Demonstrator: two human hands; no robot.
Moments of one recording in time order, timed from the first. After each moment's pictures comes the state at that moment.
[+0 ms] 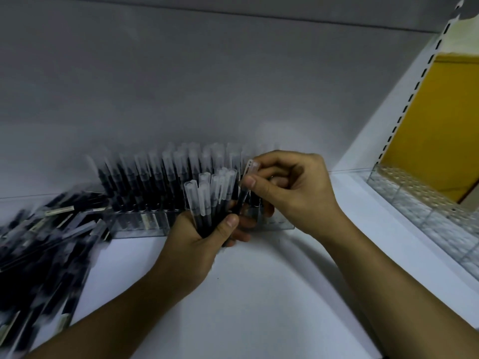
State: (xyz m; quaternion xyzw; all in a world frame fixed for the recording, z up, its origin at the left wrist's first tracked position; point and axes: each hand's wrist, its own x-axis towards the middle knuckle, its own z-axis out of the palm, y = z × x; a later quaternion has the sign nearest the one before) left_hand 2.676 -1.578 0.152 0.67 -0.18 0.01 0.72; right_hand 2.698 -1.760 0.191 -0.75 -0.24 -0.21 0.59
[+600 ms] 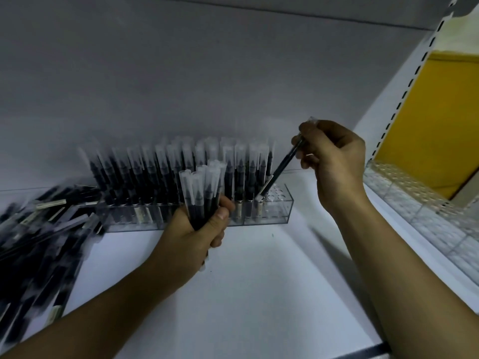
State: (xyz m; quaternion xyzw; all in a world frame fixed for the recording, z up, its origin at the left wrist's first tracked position) left_hand 2.687 -1.570 0.139 0.67 -0.19 -0.06 0.72; right_hand 2.716 -1.798 0.210 -0.63 -0.02 -0.32 0.70
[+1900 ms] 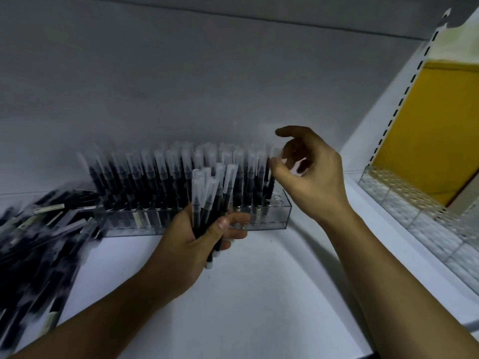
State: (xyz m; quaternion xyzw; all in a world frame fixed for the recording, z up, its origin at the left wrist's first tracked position) left_hand 2.671 -1.573 0.156 0.74 -0.17 -0.06 0.65; right_hand 2.714 -1.793 0.198 -0.83 -0.11 -0.37 0.41
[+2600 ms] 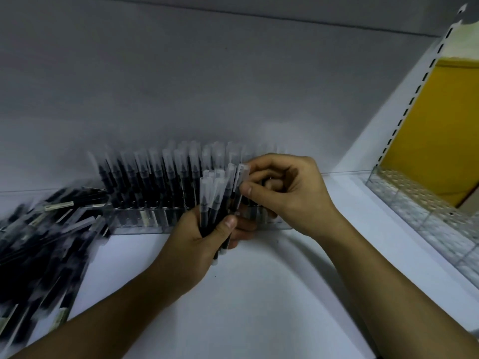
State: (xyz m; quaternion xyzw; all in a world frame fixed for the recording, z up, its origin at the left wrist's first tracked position) left_hand 2.674 -1.573 0.154 0.74 -0.11 -0.03 0.66; right_hand 2.698 -1.761 0.193 -0.76 -0.23 -0.14 0.59
